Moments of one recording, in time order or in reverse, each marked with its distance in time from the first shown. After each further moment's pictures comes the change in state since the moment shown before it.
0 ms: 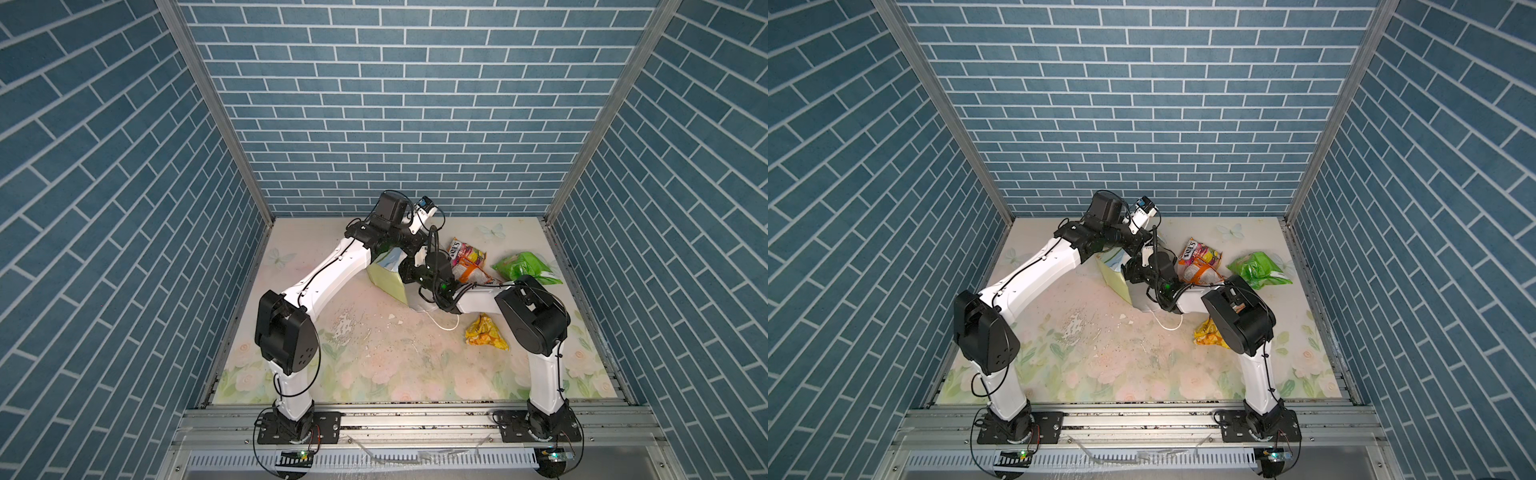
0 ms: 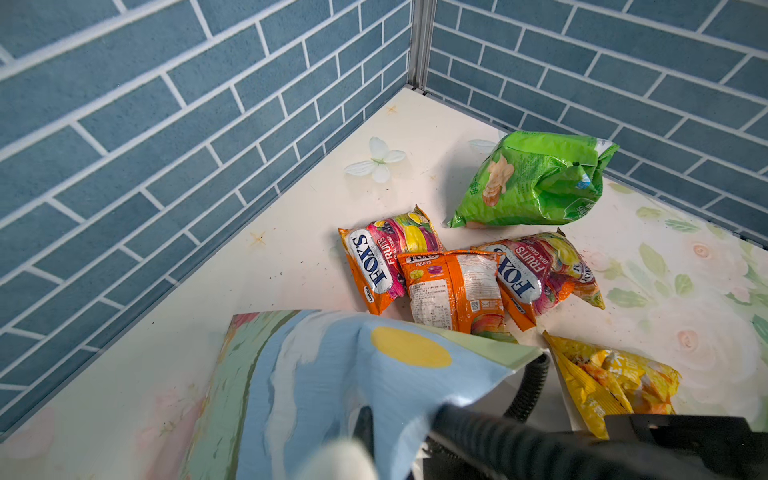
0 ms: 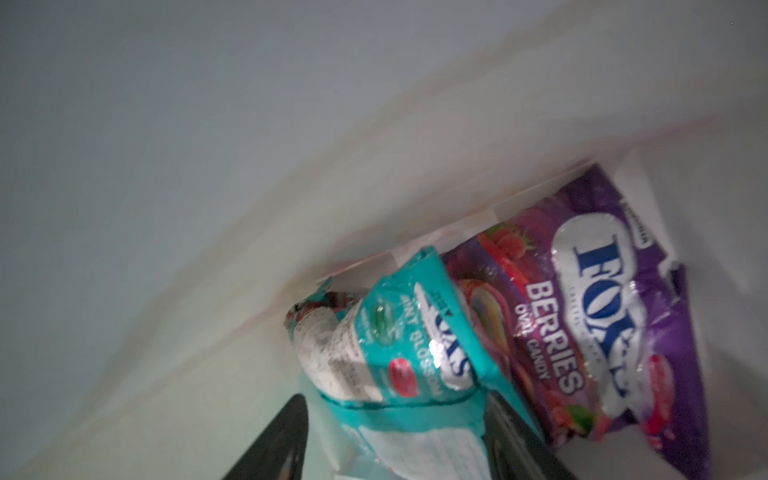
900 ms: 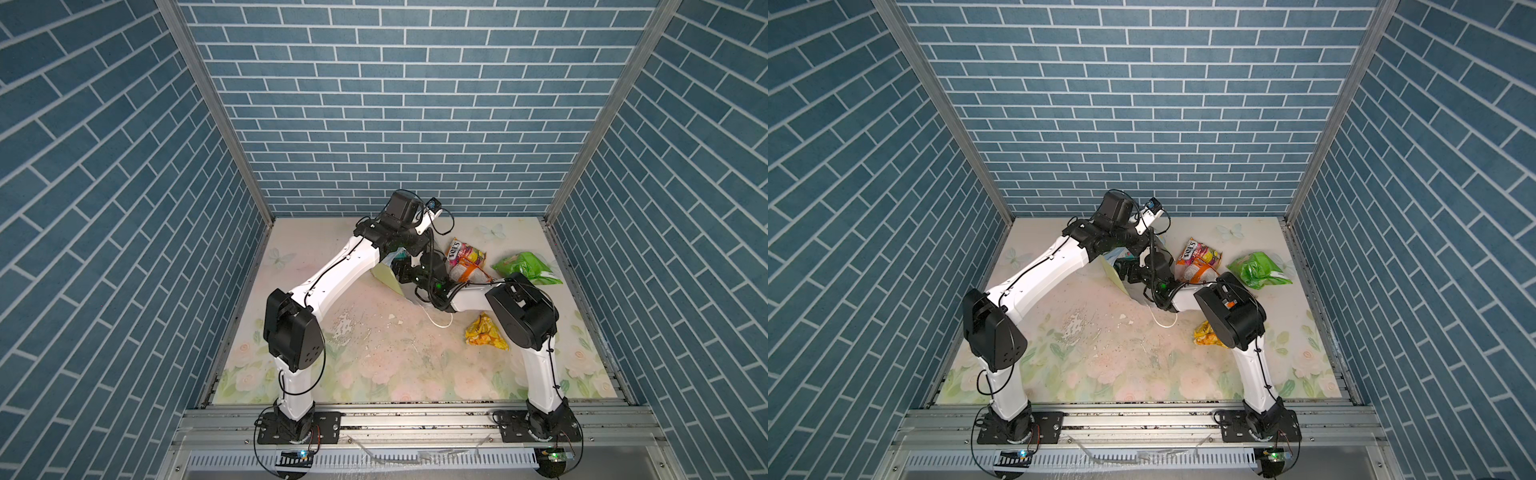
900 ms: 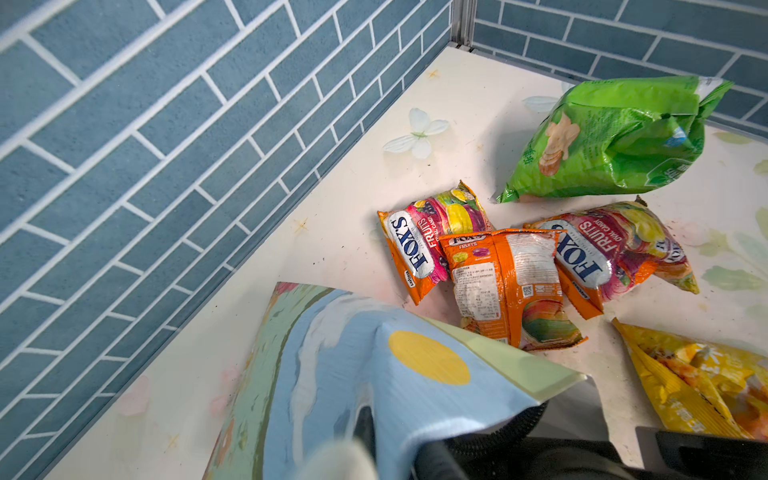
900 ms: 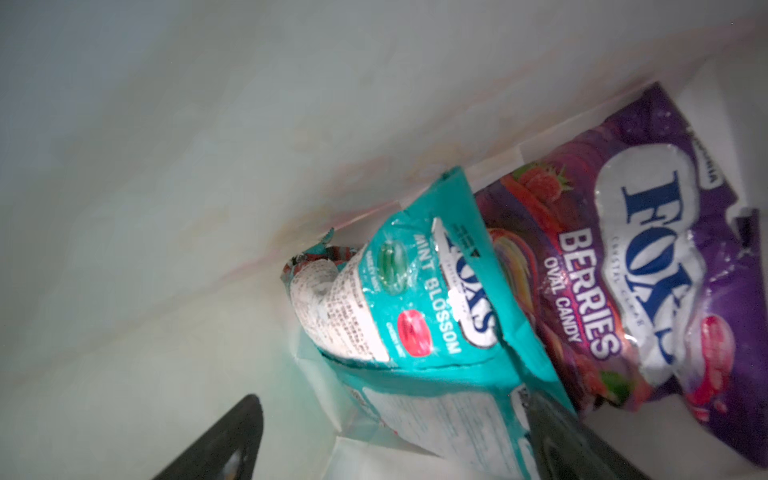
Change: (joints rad) left arm -0.055 0.035 0.087 -0.092 -0.218 0.076; right arm 0.003 0.072 0.042 0.007 0.024 0.024
